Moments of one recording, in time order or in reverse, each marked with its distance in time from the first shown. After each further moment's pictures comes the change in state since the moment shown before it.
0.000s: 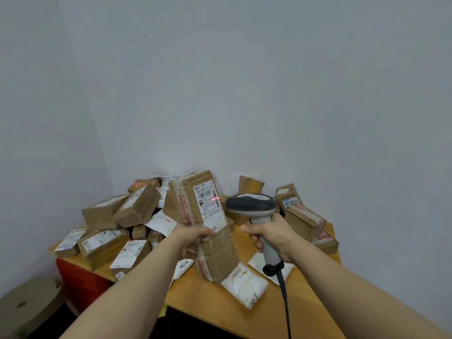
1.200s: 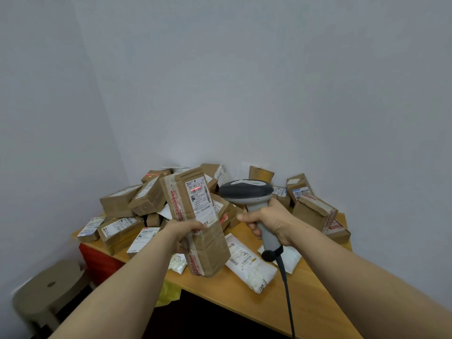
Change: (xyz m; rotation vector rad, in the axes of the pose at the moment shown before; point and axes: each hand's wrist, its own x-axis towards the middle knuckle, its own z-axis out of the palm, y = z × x) left_hand 0.000 -0.022 -0.034 -0.041 0.106 -0.076; right_hand -0.006 -0.014 0.016 -0.060 -0.156 -0.037
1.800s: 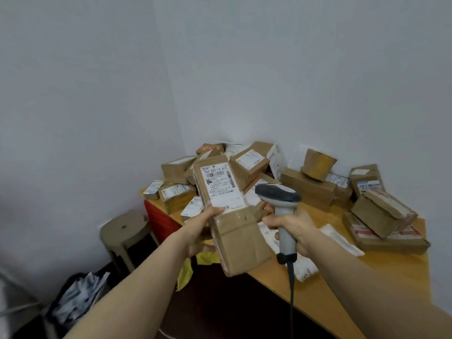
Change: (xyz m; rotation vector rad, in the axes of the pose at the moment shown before) left_hand -0.043 -0.055 -0.054 -0.244 -0.091 -0.052; right_hand 0.036 0.051 0.053 0.161 0.106 0.204
